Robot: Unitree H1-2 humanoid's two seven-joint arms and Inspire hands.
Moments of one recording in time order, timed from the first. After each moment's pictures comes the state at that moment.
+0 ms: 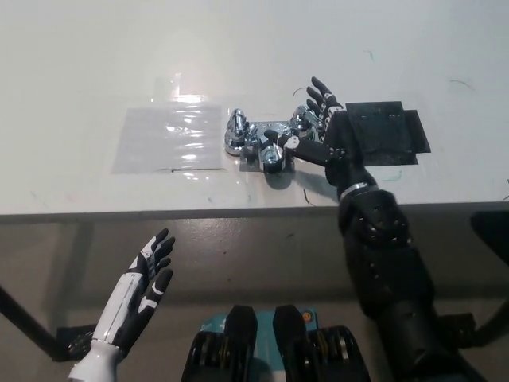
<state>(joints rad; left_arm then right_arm) 0.01 0.16 -0.05 -0.05 0.05 -0.19 -0.11 -0.80 0.13 -0.13 0.76 0.03 -0.10 -0.04</state>
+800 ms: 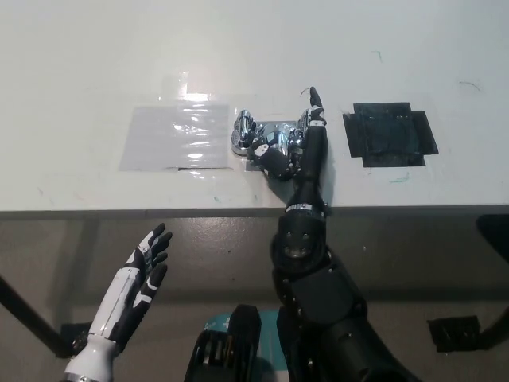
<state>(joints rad) -0.01 0.17 -0.05 -0.05 0.05 -0.19 -0.11 -0.80 0.27 0.05 0.82 -0.28 -0.13 -0.66</state>
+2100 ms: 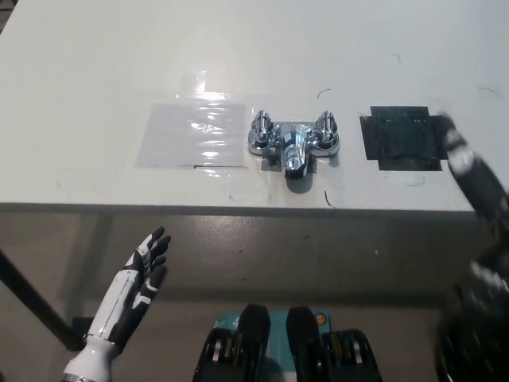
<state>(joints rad) -0.01 0.18 -0.05 -0.04 0.05 -0.18 -0.11 -0.25 -0.06 0.11 -0.34 -0.35 -0.19 -0.58</state>
